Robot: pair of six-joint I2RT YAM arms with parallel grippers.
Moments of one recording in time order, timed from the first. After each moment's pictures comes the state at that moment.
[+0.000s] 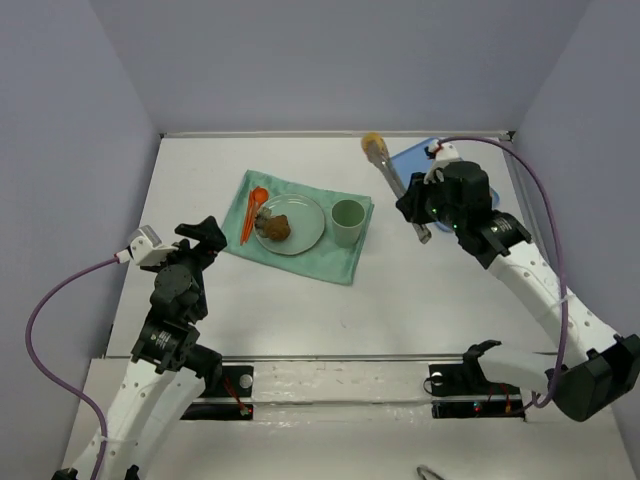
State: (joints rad) left arm -0.39 0.38 0.50 -0.15 -0.66 -0.69; right arm 0.37 1.12 1.11 -0.46 0.00 0.27
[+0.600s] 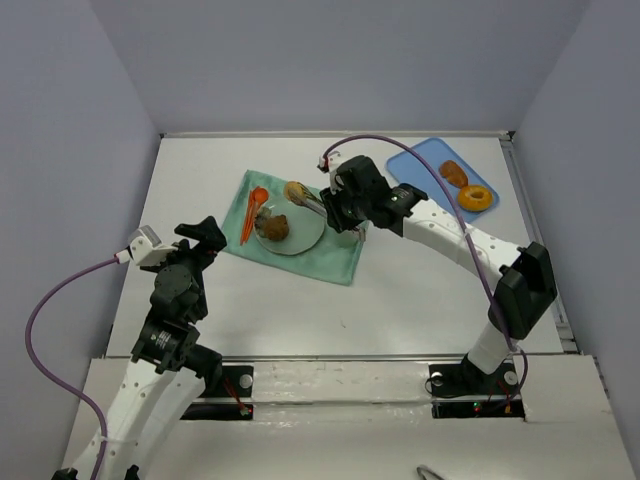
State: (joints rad) left arm -0.39 0.38 0.50 -0.15 -0.66 -0.69; right arm 0.75 1.67 1.49 -0.53 0.01 0.11
